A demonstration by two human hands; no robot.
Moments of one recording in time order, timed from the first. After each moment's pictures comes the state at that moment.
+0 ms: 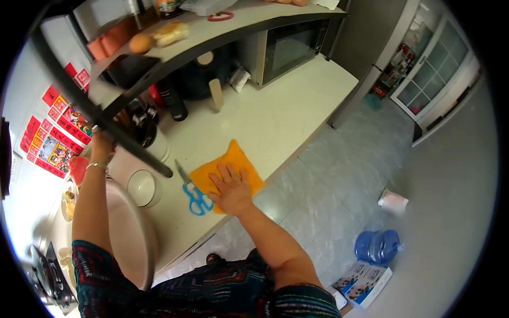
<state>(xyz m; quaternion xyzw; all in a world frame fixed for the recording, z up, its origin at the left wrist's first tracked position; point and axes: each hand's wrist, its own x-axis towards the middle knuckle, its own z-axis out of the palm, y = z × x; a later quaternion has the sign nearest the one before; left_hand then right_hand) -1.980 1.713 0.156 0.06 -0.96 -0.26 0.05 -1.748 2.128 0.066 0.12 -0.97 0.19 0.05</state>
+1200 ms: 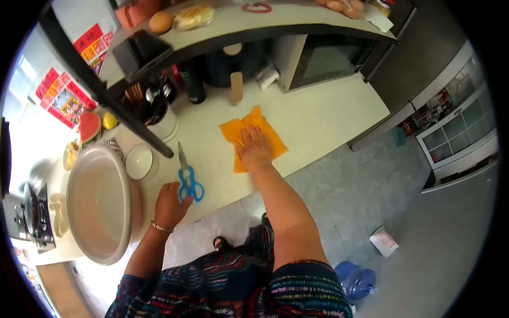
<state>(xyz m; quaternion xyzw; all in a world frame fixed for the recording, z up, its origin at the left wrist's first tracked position) -1.702 1.961 0.116 0.04 -0.97 -0.24 0.04 -1.876 2.192 0.038 0.17 -0.97 0.15 0.04</state>
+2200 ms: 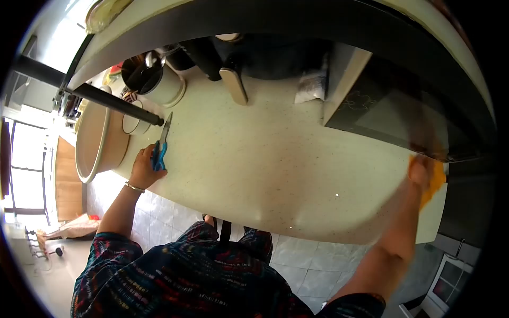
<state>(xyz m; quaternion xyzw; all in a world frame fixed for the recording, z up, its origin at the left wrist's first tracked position) -1.746 2.029 0.109 0.35 -0.93 -0.10 -0.02 -2.231 2.633 0.017 -0.16 -0.98 0.04 -0.07</state>
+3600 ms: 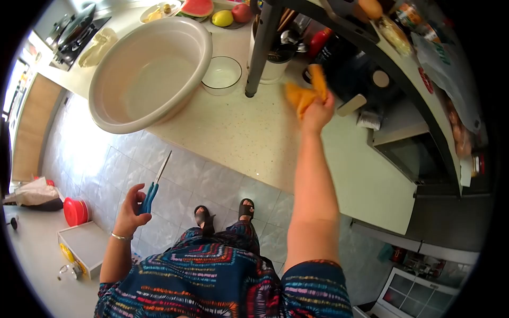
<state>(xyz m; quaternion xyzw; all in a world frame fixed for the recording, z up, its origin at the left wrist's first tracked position) -1.437 2.014 0.124 0.45 -0.61 -0.64 0.11 -1.943 2.103 0.096 0.10 -0.68 0.73 0.00</state>
